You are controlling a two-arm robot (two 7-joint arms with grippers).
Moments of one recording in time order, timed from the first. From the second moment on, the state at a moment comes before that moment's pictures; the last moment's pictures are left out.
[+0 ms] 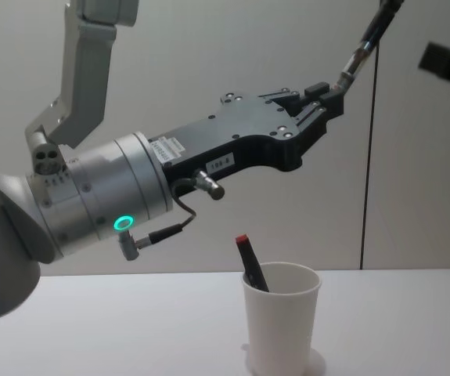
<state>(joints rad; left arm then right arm) -0.45 0.21 0.37 -1.30 -0.32 -0.39 -0.80 -0.03 0.31 -0.09 -1.84 0.55 -0.09 0.42</state>
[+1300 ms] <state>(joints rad) -0.45 0.21 0.37 -1.30 -0.32 -0.39 -0.80 0.07 0.19 -0.17 -1.90 0.56 0.10 0.27</state>
